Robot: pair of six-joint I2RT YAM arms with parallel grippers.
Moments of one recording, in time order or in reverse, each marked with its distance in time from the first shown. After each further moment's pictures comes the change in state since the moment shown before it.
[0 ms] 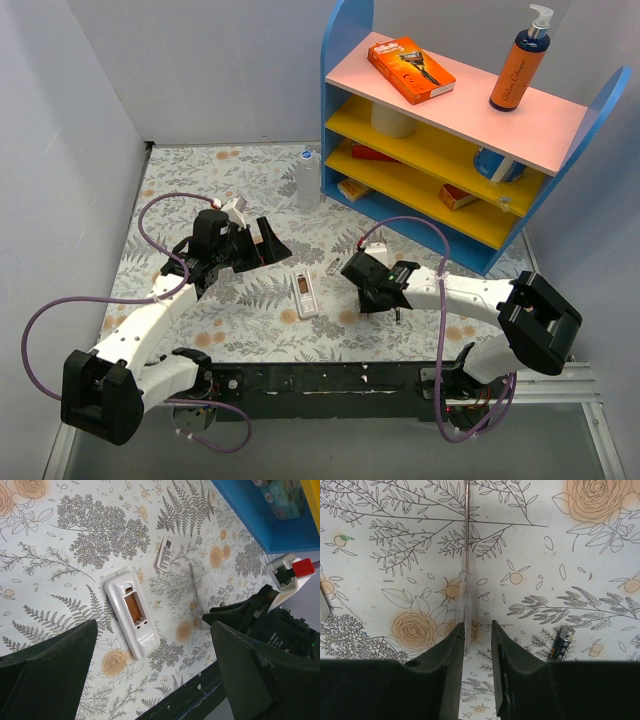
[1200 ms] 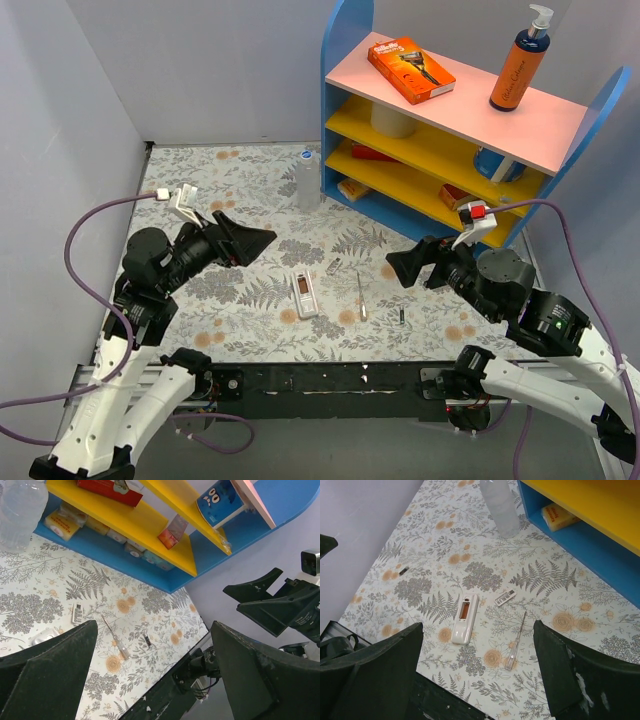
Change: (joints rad) left arm 0.000 -0.418 0.180 -0.034 0.063 -0.100; right arm 0.001 -0.833 0.189 -0.082 0.082 -0.257
